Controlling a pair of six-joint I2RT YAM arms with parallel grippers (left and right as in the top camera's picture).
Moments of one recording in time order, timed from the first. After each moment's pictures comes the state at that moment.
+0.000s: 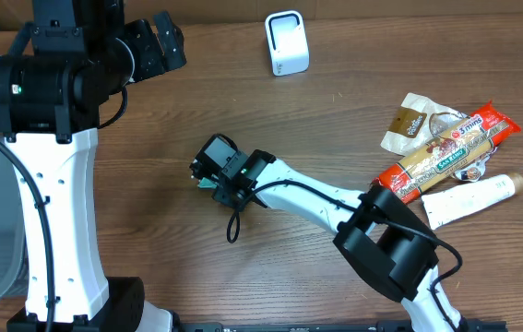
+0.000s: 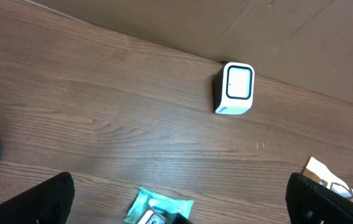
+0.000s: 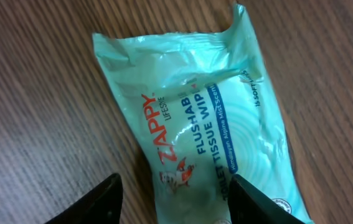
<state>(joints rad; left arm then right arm) -0.06 1.69 2.28 -1.36 0.04 -0.38 0.92 2.17 1.59 -0.61 0.06 -0.22</state>
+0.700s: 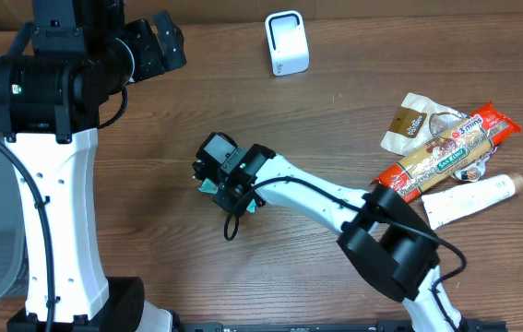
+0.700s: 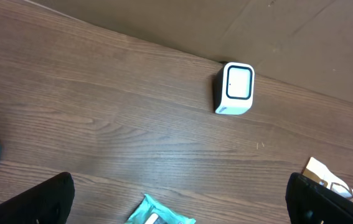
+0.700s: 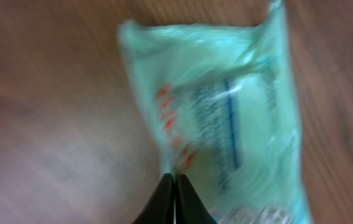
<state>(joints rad) -0.06 1.69 2.28 -1.36 0.04 -0.38 0.91 2.15 1.65 -0.77 -0.09 -0.09</state>
